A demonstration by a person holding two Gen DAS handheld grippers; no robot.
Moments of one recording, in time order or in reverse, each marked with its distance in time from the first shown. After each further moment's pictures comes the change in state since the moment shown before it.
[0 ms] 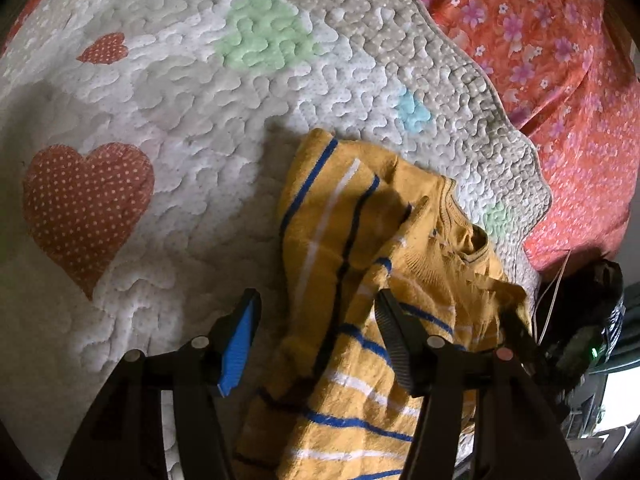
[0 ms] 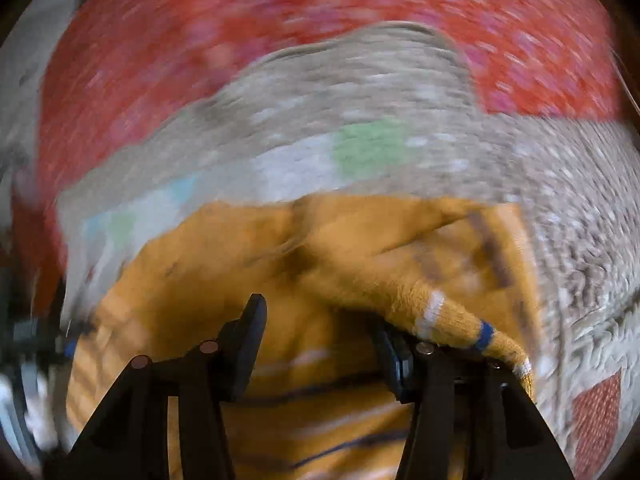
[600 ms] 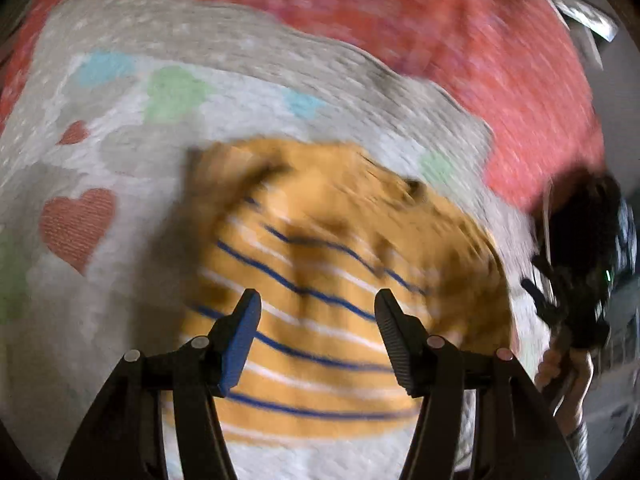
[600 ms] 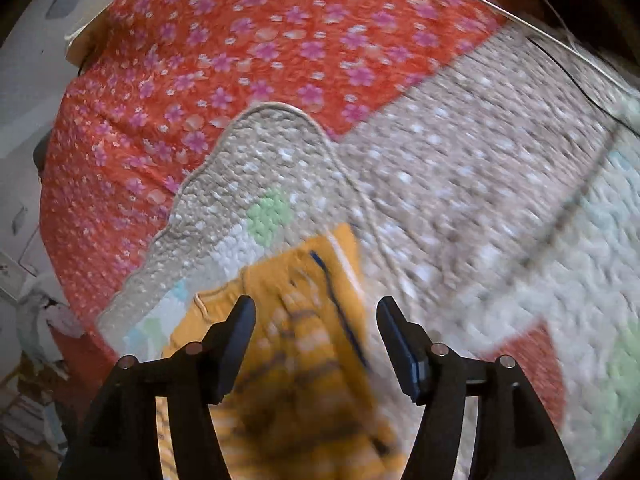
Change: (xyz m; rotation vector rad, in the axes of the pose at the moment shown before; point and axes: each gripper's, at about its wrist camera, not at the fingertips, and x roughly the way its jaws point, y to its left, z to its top) left arm -0.034 -0.096 -0.100 0.362 -0.100 0.024; right arm -0.101 -0.108 -0.013 0.327 -0.038 0.117
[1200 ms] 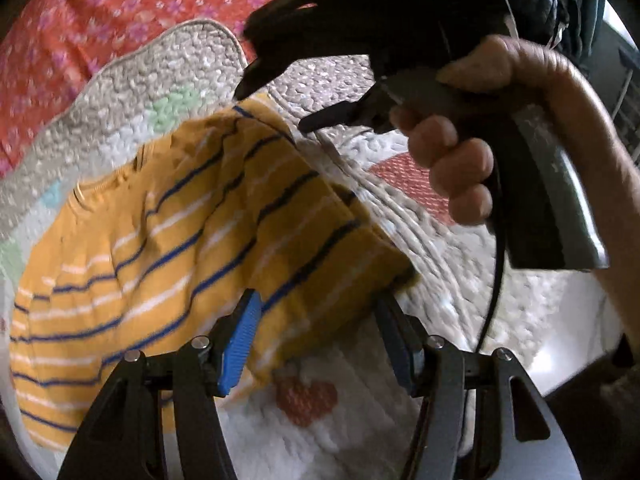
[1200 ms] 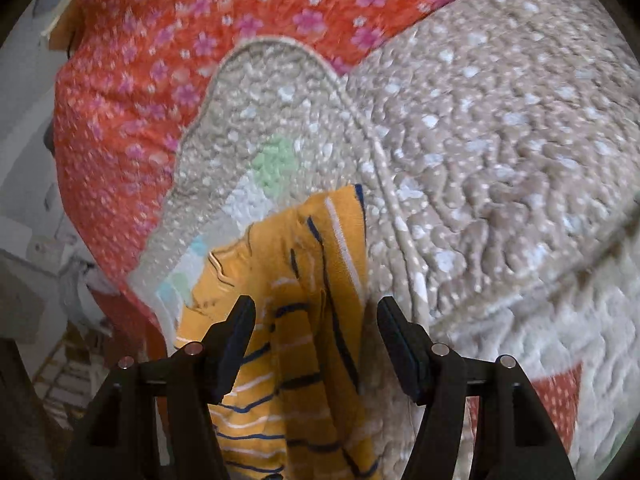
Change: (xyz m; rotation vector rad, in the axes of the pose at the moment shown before) left arm 0.120 -0.260 -0.106 0.703 0.070 0.120; right arm 0.071 -0.011 0.025 -0.030 0.286 0.151
